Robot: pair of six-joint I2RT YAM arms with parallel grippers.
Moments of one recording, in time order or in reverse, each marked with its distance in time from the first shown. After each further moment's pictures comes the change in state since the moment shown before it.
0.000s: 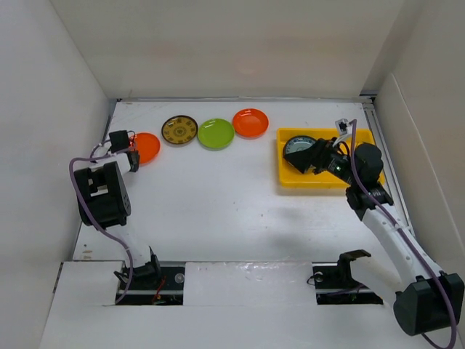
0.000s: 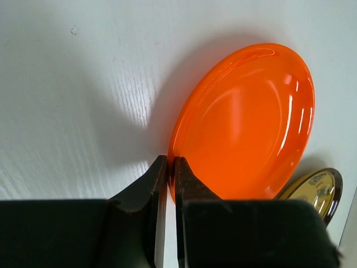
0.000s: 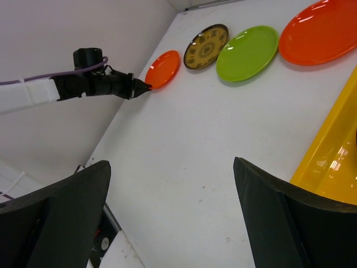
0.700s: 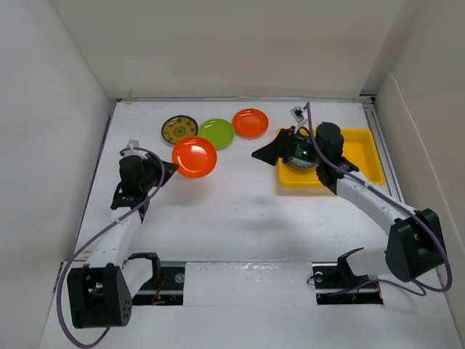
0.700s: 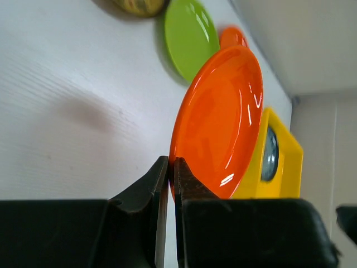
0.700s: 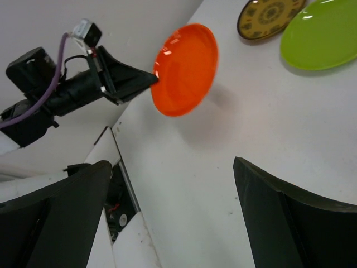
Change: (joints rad) left arm -0.207 -0.870 -0.515 0.151 0.474 0.331; right arm 0.181 0.357 0.174 0.132 -0.095 0.001
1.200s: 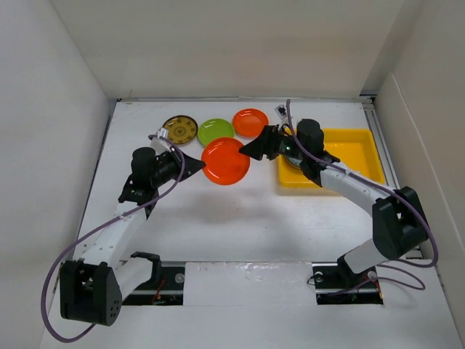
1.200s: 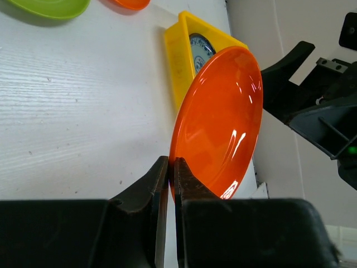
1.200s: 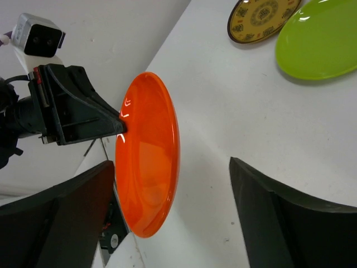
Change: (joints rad) left arm -0.217 0.074 0.089 0.074 0.292 0.068; right arm 0.091 0.215 0.117 0.065 0.099 0.018
